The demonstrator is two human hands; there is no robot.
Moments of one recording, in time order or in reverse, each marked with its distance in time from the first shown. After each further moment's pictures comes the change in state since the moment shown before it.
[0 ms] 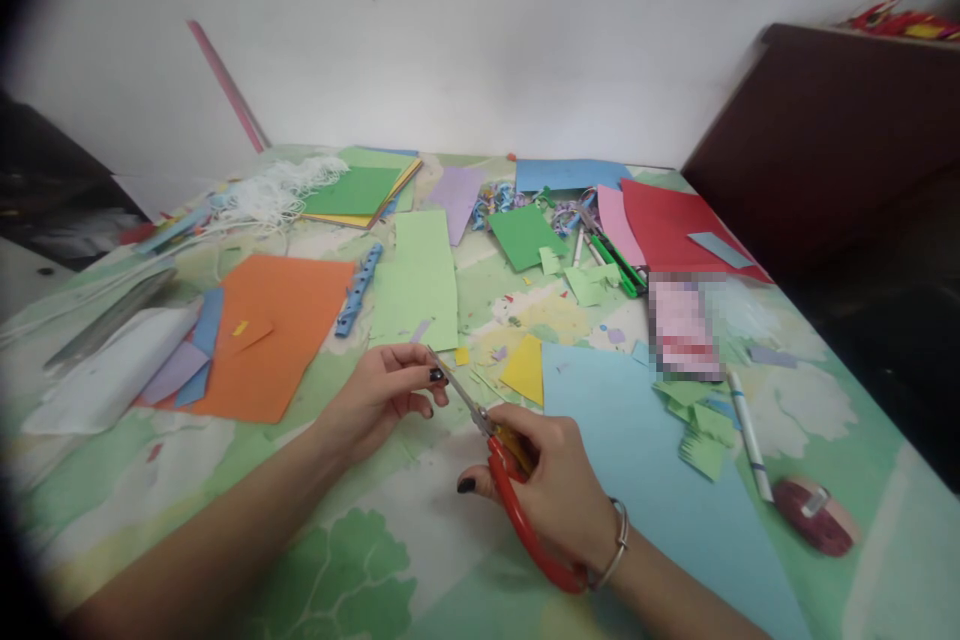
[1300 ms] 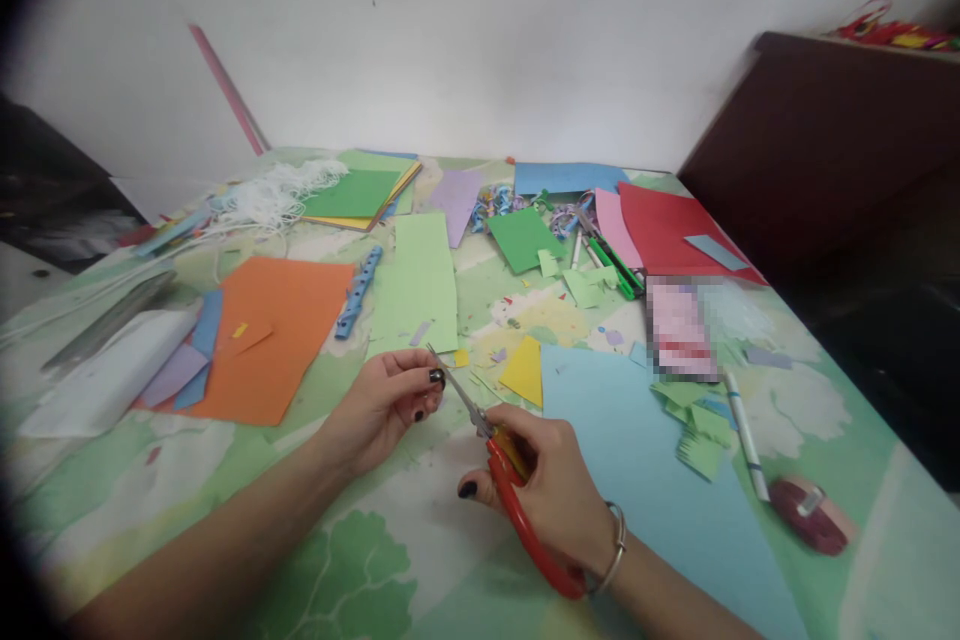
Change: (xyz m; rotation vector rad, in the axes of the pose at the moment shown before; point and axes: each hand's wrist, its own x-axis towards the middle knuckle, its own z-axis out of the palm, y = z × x) left_hand -0.003 -0.004 0.008 -0.149 0.027 0.013; right_hand -0.002 0.003 0.002 0.136 -0.046 -0.015
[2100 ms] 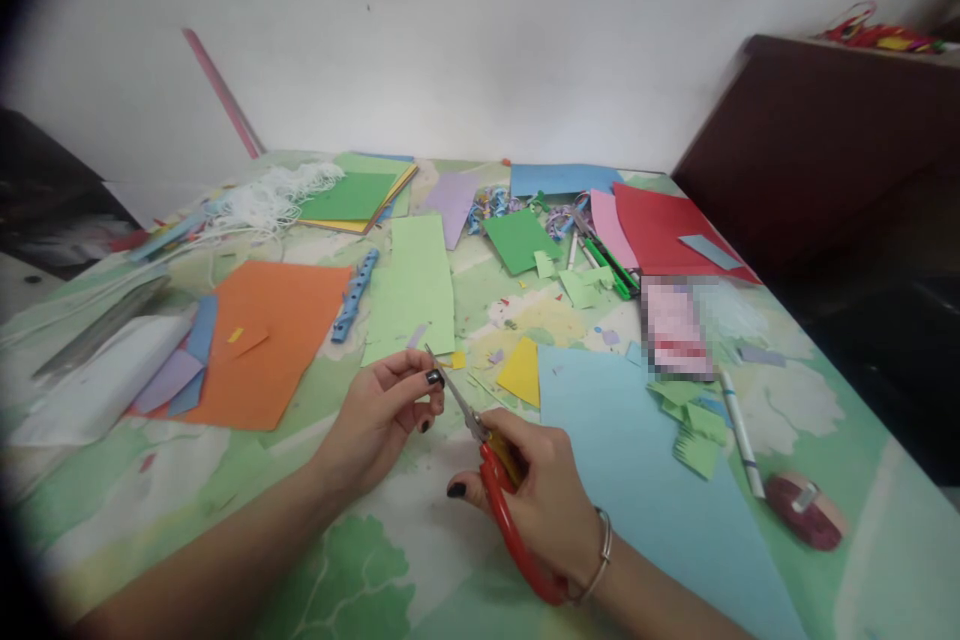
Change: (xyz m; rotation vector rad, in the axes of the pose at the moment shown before) left_hand -0.007 -0.006 0.008 0.022 0.030 0.116; right_hand -0.002 -0.003 0.007 -0.097 0.097 -0.047
